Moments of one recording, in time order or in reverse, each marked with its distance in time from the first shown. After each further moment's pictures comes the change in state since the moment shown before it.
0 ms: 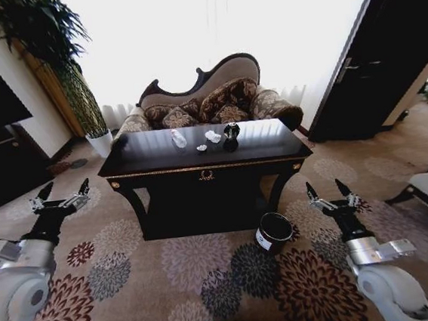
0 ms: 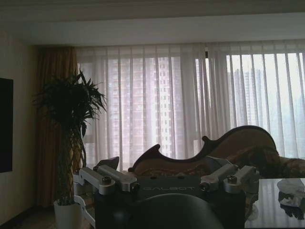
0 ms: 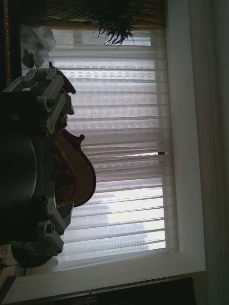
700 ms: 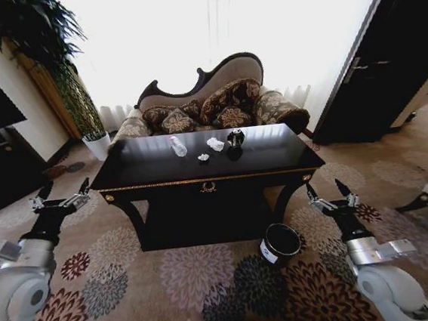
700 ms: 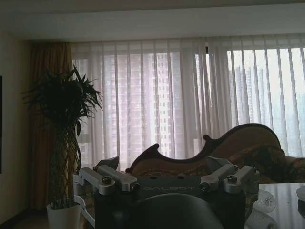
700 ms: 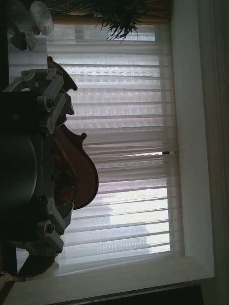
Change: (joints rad) left arm 0.001 0.004 -0.002 -0.003 -0.001 0.001 0.001; right arm 0.001 0.003 -0.001 -0.001 -0.005 0.000 0.000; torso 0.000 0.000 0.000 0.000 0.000
